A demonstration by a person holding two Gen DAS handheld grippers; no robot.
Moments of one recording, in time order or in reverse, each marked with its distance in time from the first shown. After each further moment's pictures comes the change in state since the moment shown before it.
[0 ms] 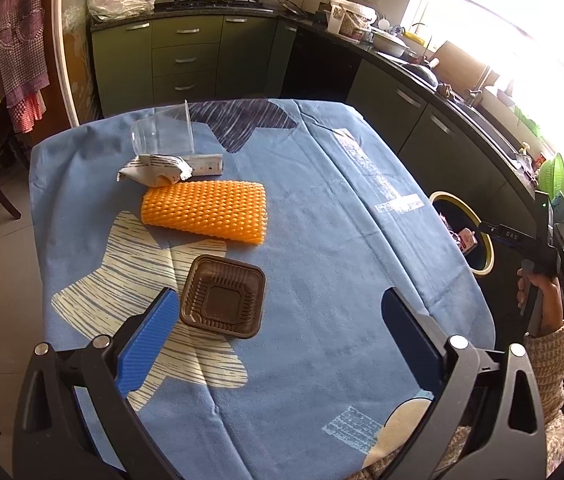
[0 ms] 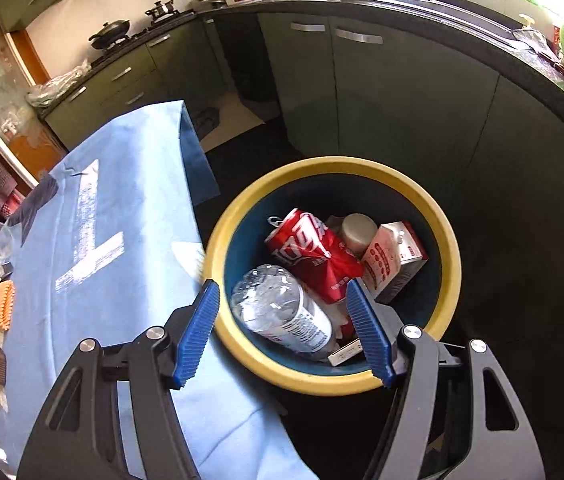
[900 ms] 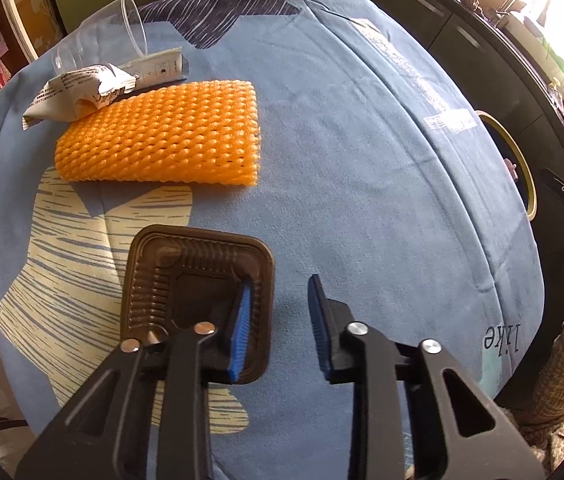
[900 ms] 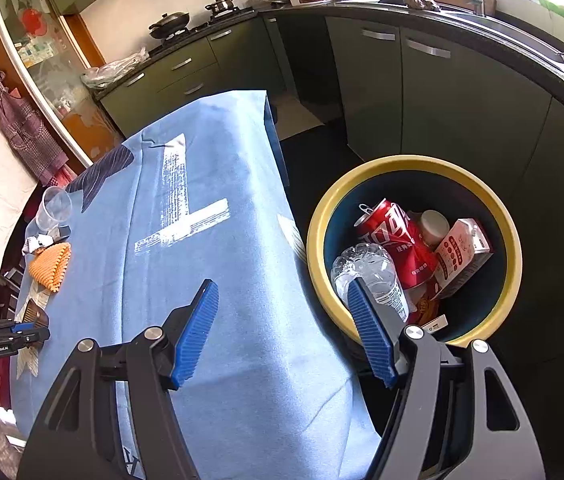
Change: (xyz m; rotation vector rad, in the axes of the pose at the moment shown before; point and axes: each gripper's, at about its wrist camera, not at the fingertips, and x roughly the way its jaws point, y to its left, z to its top) left arm 0.119 -0.001 0.001 0.068 0.317 0.043; right arm -0.012 0.058 -0.024 -0.084 0.005 0.135
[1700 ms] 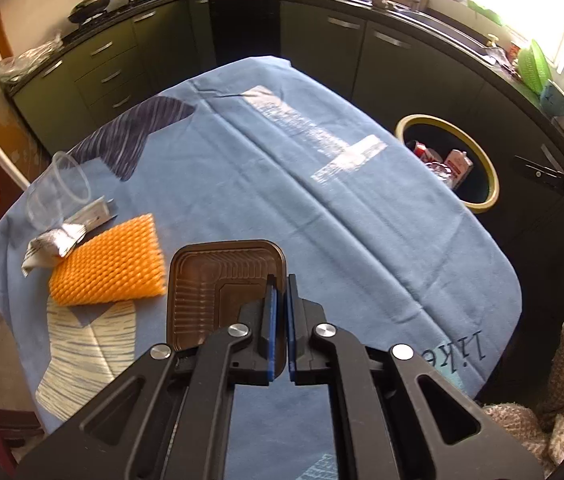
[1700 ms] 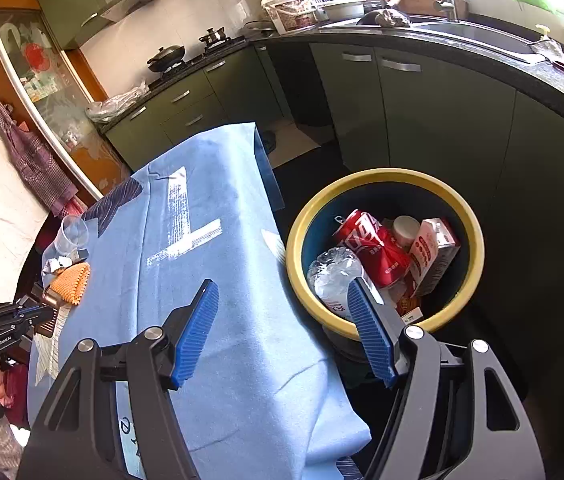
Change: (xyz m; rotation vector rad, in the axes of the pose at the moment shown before) left arm -0.056 -0.112 0.024 0.298 -0.186 0.021; right arm -0.062 -0.040 -0.017 0.078 -0.110 0.029
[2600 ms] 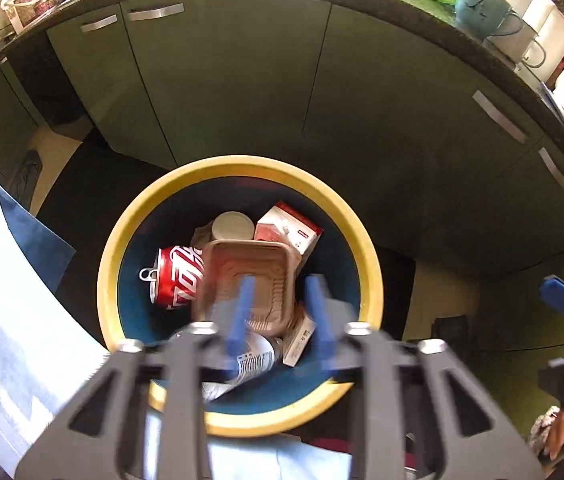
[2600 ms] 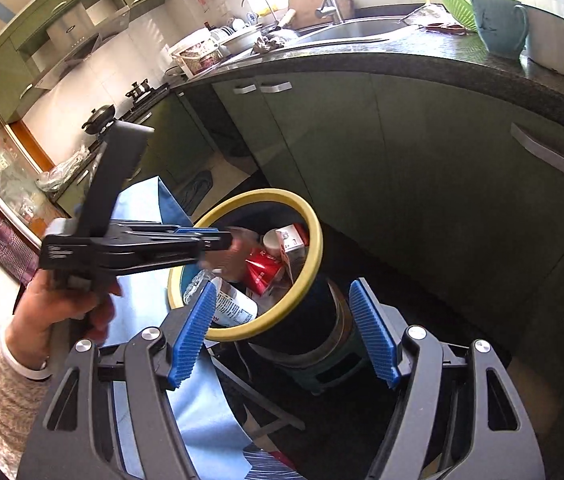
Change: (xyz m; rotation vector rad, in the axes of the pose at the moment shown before) left arm 0.191 -0.303 0.187 0.368 0.127 -0.252; right arm -0.077 -0.141 -0.025 0.230 -0.108 -0.133
